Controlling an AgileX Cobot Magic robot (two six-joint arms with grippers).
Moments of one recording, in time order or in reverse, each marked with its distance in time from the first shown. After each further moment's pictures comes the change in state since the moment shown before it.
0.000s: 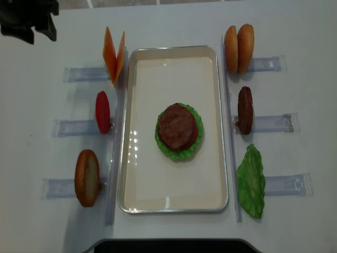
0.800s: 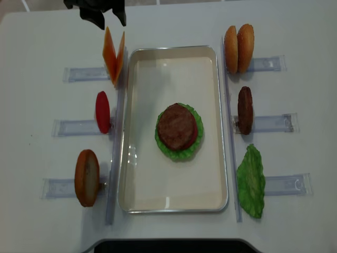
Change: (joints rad) left arm -0.348 0.164 -0.217 0.040 0.045 -0.341; right arm 0.000 0.000 0.000 0.000 0.000 0.000
